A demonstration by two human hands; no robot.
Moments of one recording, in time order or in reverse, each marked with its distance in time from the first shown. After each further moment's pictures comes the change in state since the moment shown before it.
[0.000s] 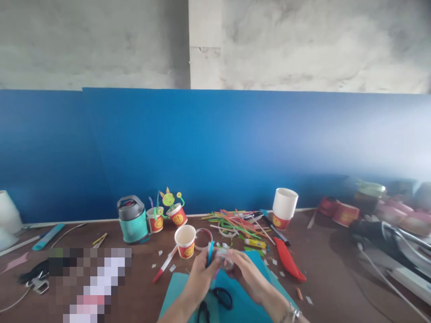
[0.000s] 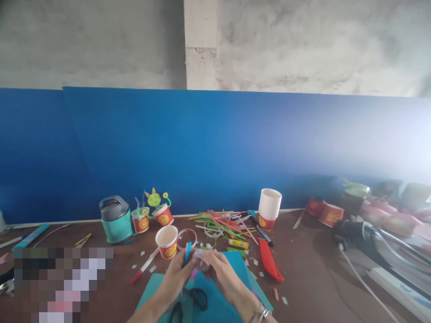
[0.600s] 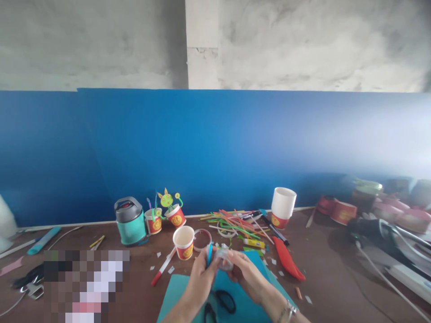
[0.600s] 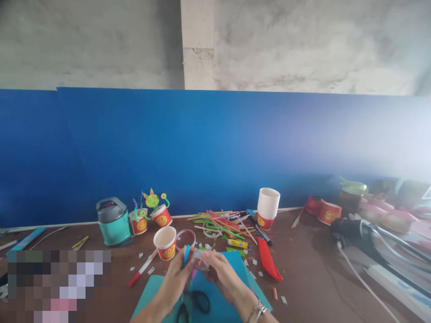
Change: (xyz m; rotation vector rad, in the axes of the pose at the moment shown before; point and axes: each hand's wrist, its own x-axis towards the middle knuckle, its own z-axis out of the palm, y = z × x) left_hand -0.002 0.001 0.005 0.062 0.052 0.054; right_hand 0.001 -0.004 -0.003 -0.020 -0.061 0.031
